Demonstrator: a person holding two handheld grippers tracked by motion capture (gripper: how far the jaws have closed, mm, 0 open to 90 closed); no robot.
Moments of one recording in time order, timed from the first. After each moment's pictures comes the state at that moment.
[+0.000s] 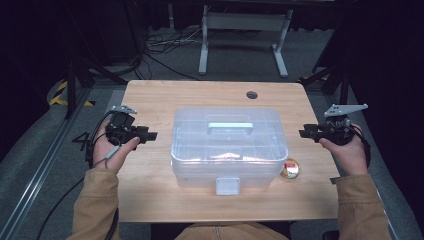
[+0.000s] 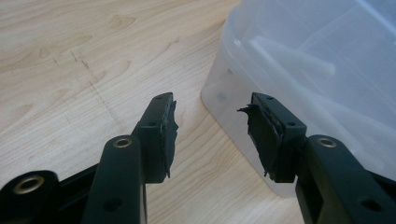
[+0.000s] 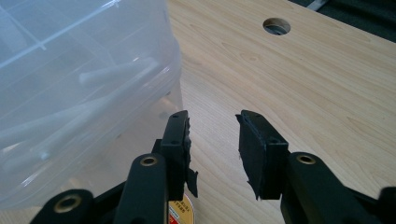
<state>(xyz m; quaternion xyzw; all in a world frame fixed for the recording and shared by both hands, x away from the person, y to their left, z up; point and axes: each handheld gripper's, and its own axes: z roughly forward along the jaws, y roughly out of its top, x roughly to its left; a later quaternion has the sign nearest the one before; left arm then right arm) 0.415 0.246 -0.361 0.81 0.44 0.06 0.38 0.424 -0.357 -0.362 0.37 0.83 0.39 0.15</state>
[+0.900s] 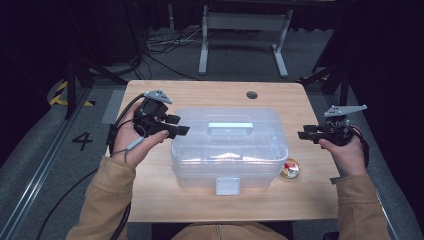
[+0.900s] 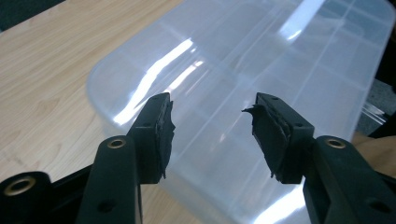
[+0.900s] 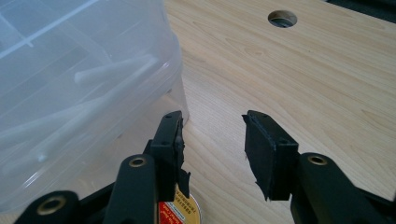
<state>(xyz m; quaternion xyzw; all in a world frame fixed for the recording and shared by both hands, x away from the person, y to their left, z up) 0.399 0.152 -0.285 0.87 0.31 0.06 0.38 0.428 -0.360 -0.370 0.38 0.83 0.39 0.13</state>
